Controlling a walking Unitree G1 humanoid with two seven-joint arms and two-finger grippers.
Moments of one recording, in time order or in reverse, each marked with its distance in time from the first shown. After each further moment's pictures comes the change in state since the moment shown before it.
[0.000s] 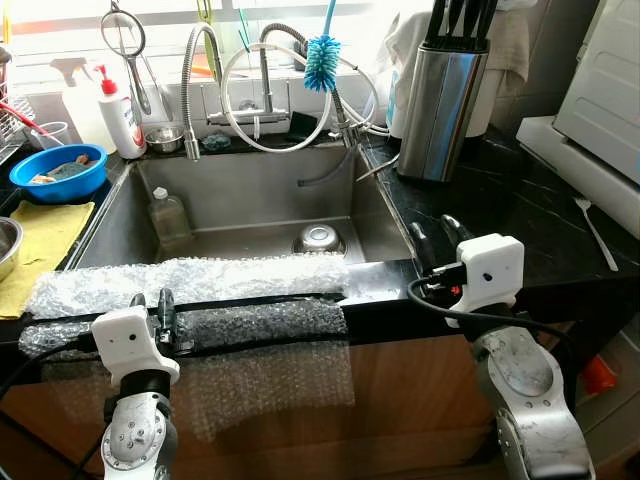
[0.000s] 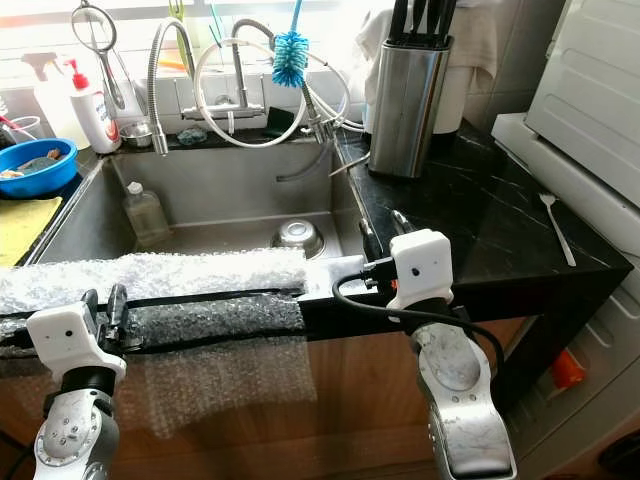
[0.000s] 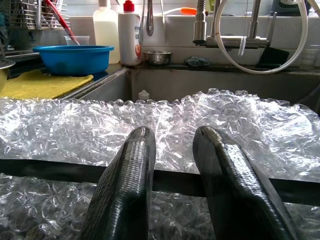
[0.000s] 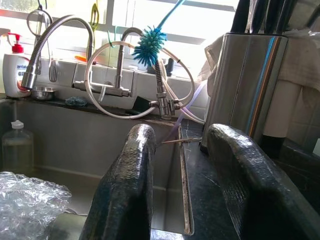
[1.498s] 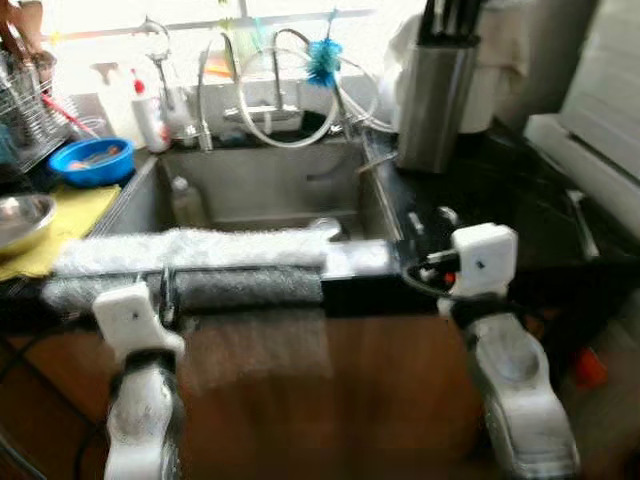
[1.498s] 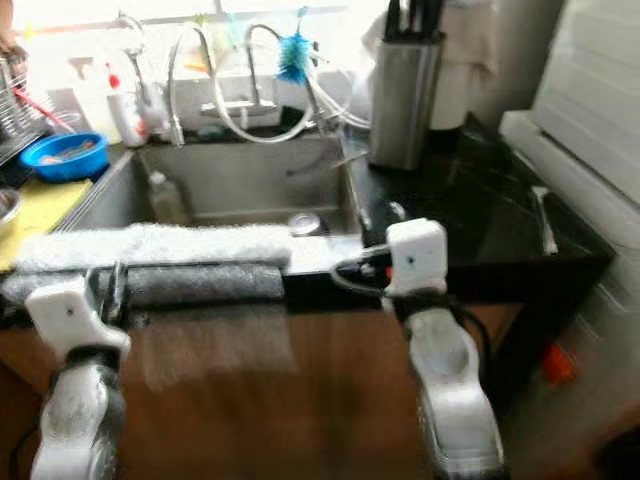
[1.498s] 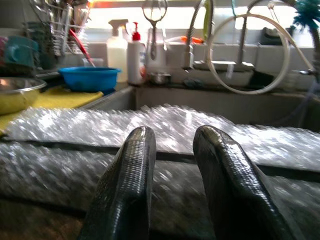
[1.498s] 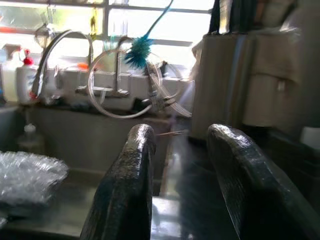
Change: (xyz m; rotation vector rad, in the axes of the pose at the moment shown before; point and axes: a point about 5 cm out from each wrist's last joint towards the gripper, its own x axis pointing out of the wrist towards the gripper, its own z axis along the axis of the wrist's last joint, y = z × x) left arm 0.013 -0.004 0.016 -0.008 -0.055 0.014; right arm 0.013 0.009 -0.005 0.061 0.000 -0.027
